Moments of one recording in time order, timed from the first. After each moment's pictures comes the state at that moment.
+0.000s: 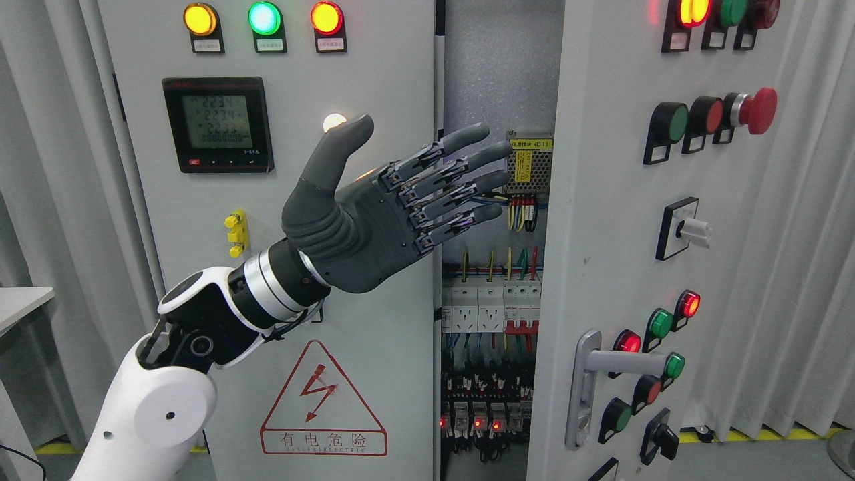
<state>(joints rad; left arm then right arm) -1.09 0.28 -0.40 -1.54 1.25 0.40 -0.56 0.00 0.00 0.00 0.06 0.00 -0.06 -0.03</state>
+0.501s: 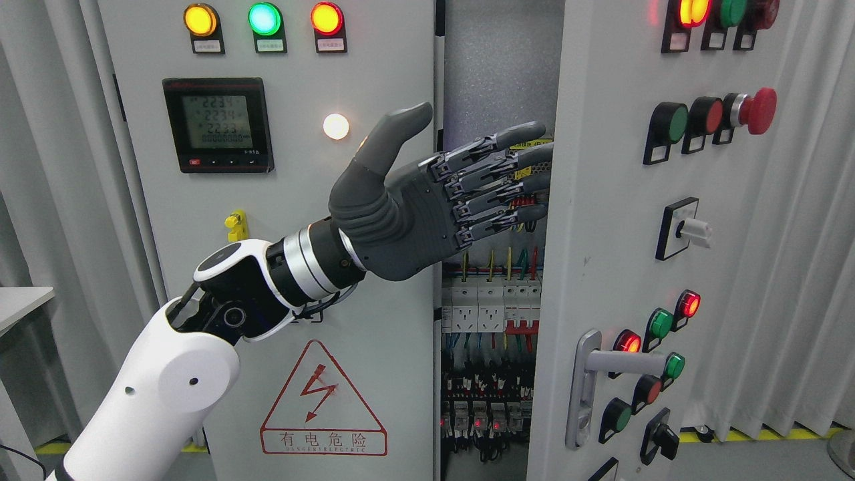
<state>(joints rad) -1.26 0.31 -0.63 -1.46 1.35 0.31 -0.56 0.00 0.00 0.00 0.06 0.00 -0.06 -0.03</state>
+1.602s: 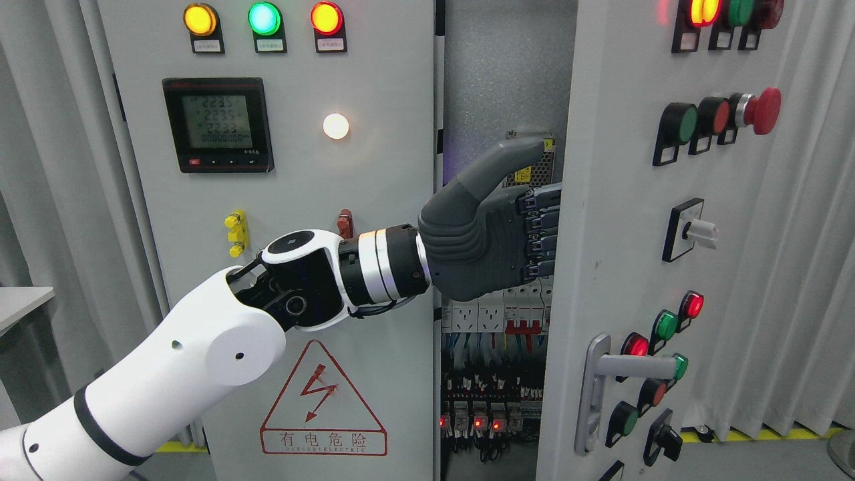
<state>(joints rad) -1.43 0.36 -0.98 -1.42 1.47 0.23 -0.56 0.00 0.00 0.00 0.06 0.00 -0.06 -0.03</state>
